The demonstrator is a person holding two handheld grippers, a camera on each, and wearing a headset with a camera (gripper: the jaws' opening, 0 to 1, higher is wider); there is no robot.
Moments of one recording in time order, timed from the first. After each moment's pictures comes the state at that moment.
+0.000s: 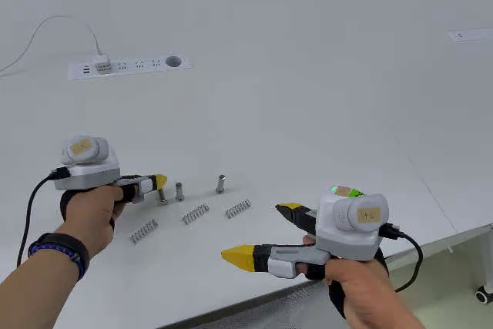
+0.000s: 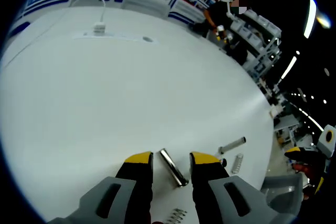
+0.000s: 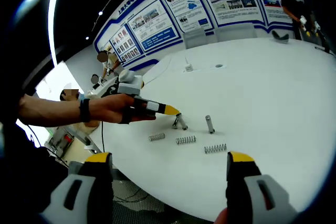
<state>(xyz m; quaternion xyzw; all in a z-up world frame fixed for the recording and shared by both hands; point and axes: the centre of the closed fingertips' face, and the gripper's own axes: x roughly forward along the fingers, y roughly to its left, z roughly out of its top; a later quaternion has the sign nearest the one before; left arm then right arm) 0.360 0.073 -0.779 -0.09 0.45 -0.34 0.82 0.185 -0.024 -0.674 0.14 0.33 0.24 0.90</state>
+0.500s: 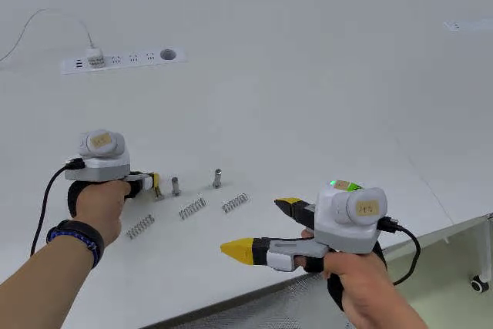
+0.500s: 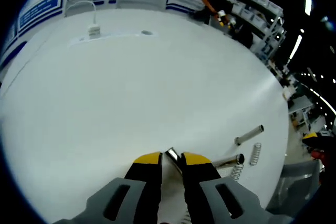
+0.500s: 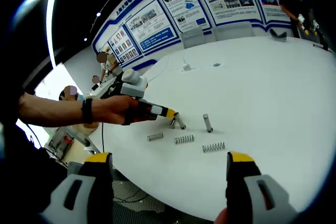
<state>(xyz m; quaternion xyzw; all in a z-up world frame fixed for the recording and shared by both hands) 0.363 0.076 -0.793 0.00 0.46 -0.33 0.83 0.184 -0.028 -0.676 0.15 0.33 0.23 0.90</state>
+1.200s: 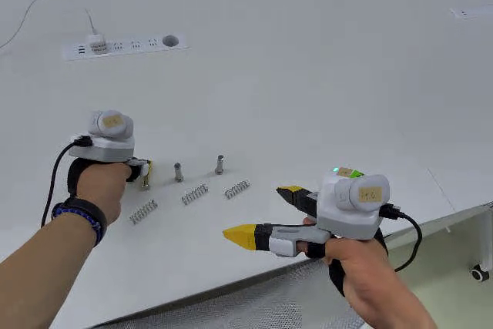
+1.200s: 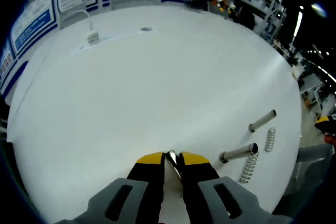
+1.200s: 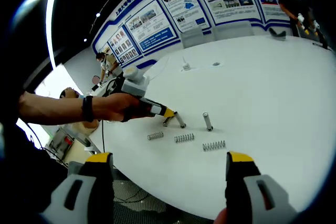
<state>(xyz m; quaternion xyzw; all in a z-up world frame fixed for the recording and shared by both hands) 0.369 0.092 -0.797 0.10 0.46 -0.31 0.83 0.182 -0.028 -0.678 0.15 0.33 0.23 0.90</state>
